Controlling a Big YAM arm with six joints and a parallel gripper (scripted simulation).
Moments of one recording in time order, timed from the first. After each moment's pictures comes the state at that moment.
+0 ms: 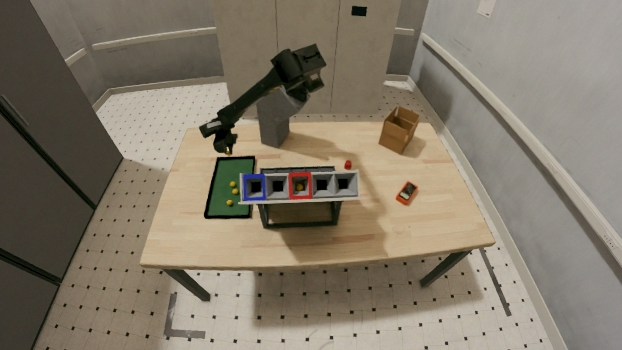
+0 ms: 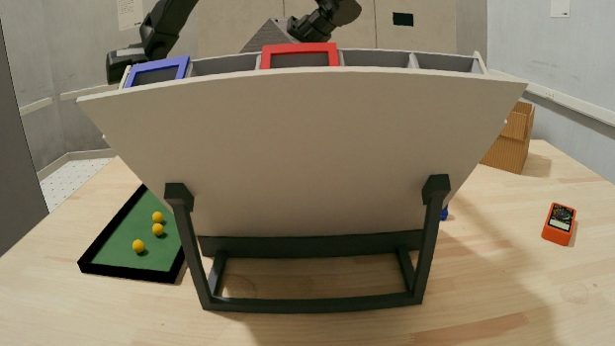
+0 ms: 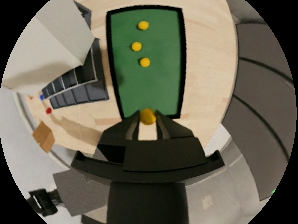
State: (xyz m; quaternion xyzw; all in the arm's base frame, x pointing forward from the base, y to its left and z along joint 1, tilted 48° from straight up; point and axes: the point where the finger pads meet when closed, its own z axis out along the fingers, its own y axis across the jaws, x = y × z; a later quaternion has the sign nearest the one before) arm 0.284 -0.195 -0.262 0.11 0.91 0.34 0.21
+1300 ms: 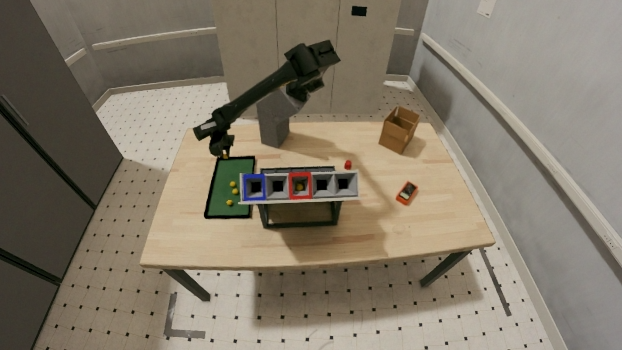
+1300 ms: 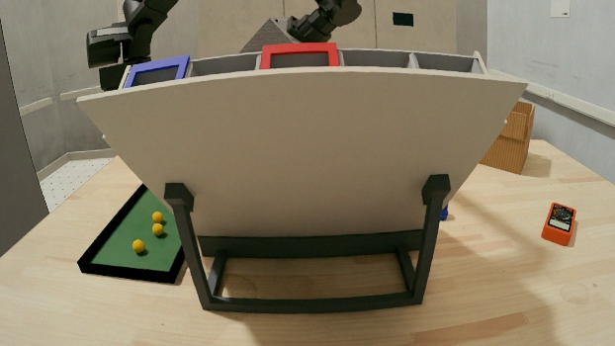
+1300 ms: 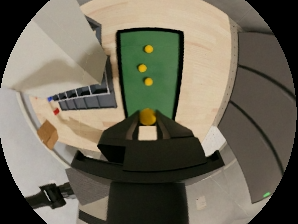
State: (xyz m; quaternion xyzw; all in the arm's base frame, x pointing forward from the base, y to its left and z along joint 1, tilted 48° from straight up) arm 0.324 -0.237 -0.208 0.09 0.91 0.34 0.21
